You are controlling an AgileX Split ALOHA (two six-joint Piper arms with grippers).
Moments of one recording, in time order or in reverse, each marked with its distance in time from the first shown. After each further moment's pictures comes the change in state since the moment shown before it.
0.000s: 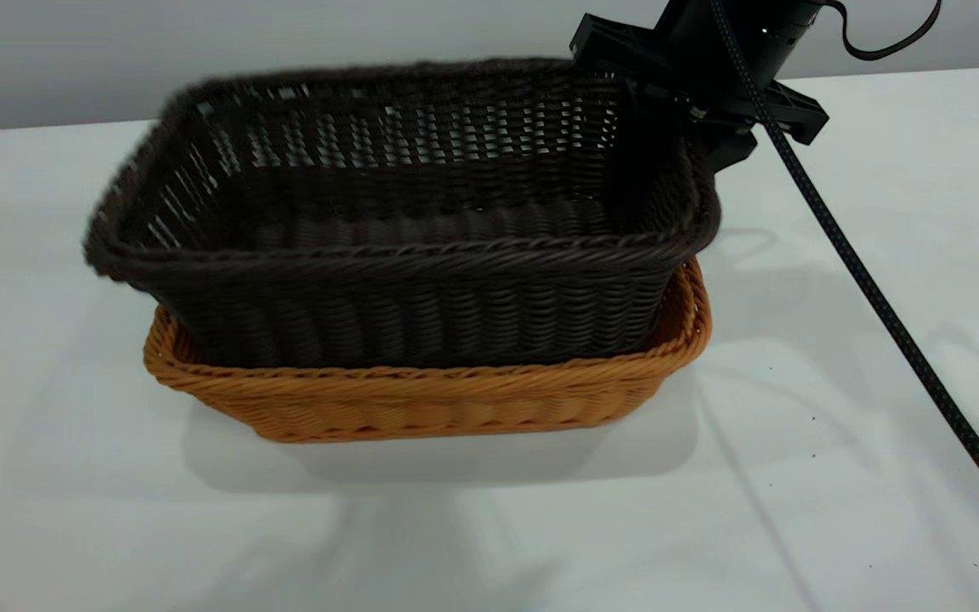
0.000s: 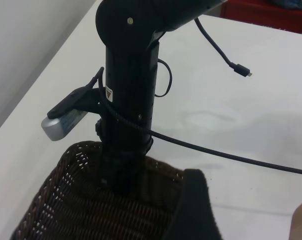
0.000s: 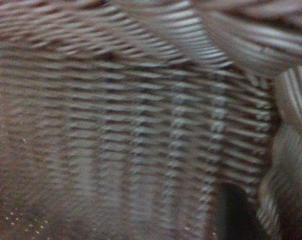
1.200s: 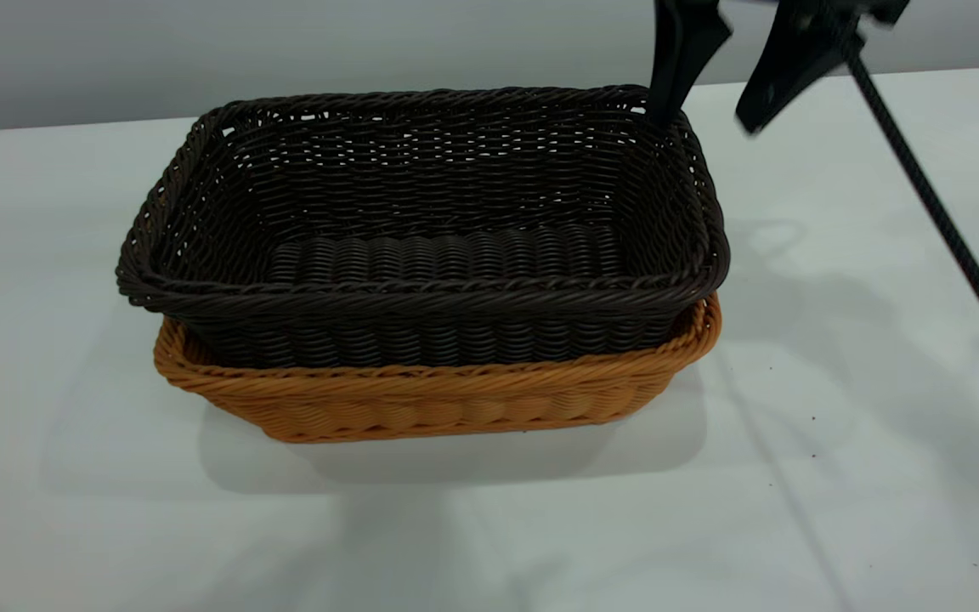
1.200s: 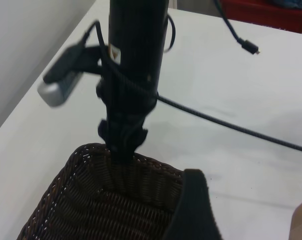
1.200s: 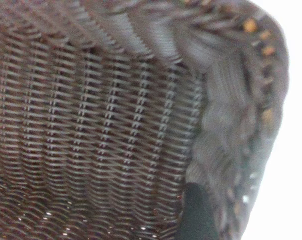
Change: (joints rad) left arm 0.000 0.000 0.000 0.000 0.000 0.000; right arm -0.003 -0.145 -0.020 -0.260 0.063 0.074
